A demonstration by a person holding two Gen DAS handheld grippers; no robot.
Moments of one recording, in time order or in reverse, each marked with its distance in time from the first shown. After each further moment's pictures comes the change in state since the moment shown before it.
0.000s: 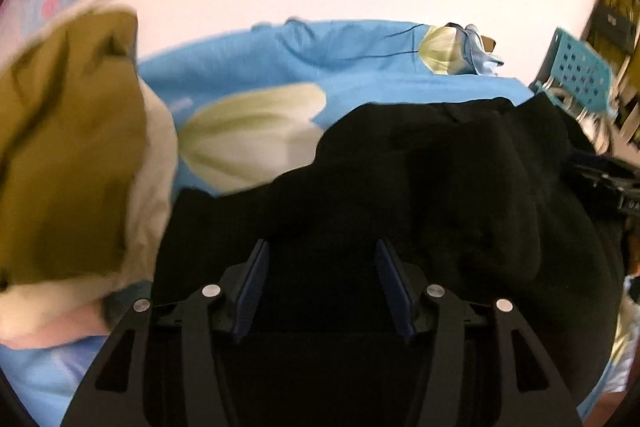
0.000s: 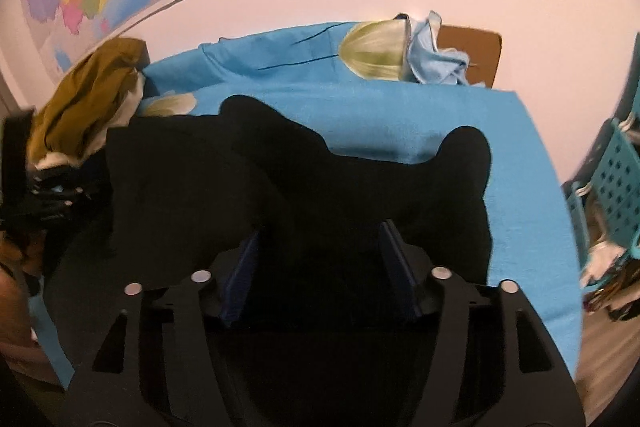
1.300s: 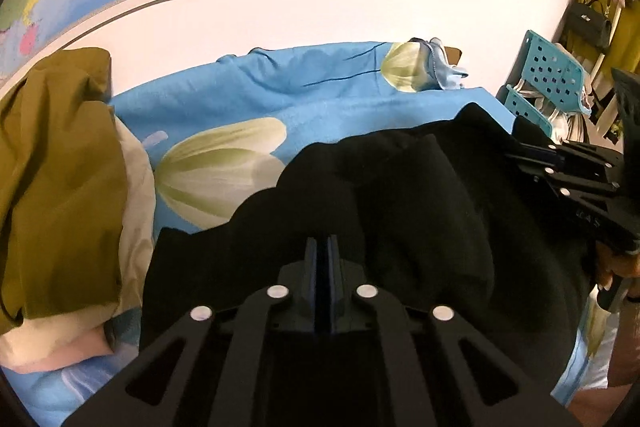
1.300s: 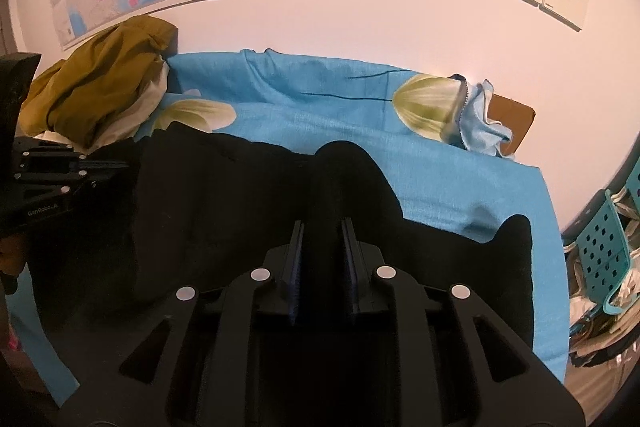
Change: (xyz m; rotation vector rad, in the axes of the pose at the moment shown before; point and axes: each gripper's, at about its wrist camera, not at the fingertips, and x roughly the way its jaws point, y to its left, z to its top) left arm -0.027 -0.023 0.023 0.063 -0.023 -0.061; right arm 0.004 0.072 0.026 -0.182 -0.052 -0.090
